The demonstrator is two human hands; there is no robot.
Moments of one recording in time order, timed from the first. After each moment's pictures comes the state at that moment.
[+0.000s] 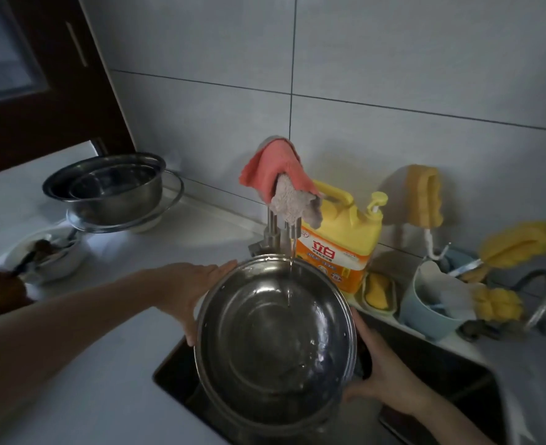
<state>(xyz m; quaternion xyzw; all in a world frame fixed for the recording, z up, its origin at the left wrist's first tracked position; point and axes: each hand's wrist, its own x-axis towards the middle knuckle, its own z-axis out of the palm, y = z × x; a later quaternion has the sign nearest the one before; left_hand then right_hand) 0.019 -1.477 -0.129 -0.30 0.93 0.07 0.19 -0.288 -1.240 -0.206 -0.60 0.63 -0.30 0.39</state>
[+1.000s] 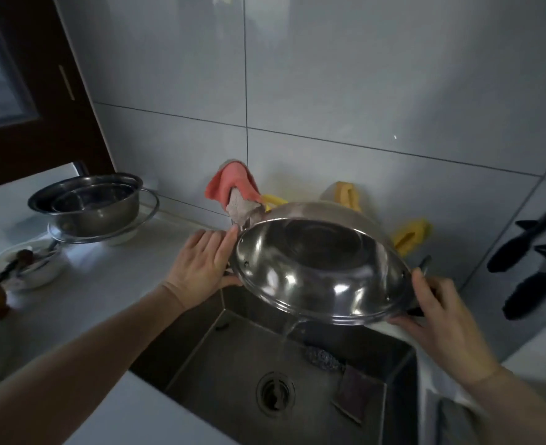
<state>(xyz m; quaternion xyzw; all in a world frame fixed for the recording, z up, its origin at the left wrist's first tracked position) -0.058 -1.379 -0.086 -0.20 0.86 -0.30 -0.35 -0.376 -1.123 -0.086 -0.70 0.59 -0.31 -0.26</state>
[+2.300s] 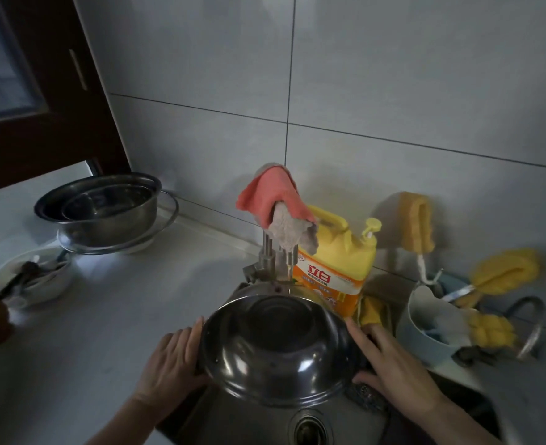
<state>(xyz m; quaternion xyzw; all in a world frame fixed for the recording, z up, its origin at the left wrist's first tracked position) 0.050 -1.424 -0.250 -0.38 0.89 -0.13 -0.22 -0.320 -1.254 -0.187 -0.74 0.66 -0.13 -0.02</state>
